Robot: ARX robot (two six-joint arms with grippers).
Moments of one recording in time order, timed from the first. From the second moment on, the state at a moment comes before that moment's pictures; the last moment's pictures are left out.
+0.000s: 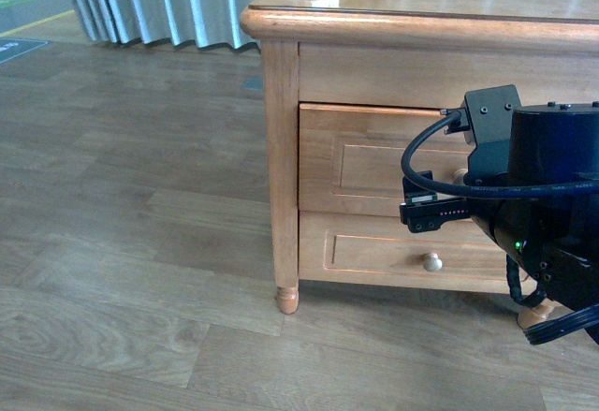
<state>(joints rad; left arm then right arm) 0.00 0.00 0.01 0.00 0.00 0.00 0.26 2.24 0.90 0.99 0.29 -0.10</state>
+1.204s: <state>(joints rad) 0.00 0.00 0.01 0.00 0.00 0.00 0.27 2.03 0.63 0.94 0.16 -0.08</state>
